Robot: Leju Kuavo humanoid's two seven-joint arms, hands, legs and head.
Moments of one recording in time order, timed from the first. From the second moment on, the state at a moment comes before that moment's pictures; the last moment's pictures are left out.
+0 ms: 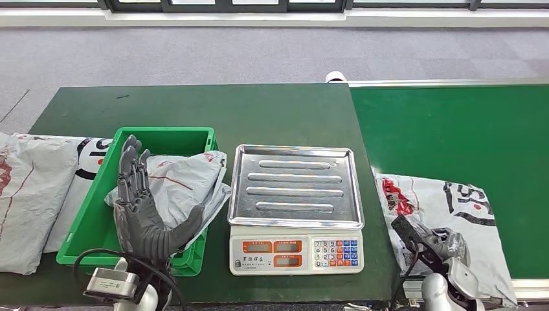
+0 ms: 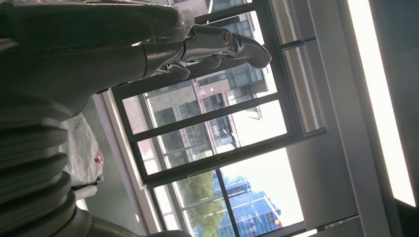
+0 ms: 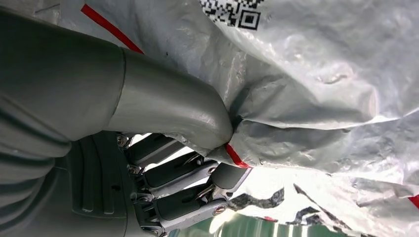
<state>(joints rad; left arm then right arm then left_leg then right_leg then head) 0.04 -0.14 -0.29 -1.78 -0.32 0.28 -0.68 -0.12 0.05 -0.39 -1.09 1.47 -0.05 0.30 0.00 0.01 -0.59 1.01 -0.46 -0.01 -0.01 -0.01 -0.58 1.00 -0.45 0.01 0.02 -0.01</state>
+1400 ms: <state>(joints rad) 0.03 -0.13 -0.30 -1.77 -0.29 0.30 -0.70 0.02 0.29 -0.41 -1.82 1.41 -0.70 -0.29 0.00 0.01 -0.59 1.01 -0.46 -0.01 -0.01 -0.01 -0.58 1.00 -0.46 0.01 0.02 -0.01</state>
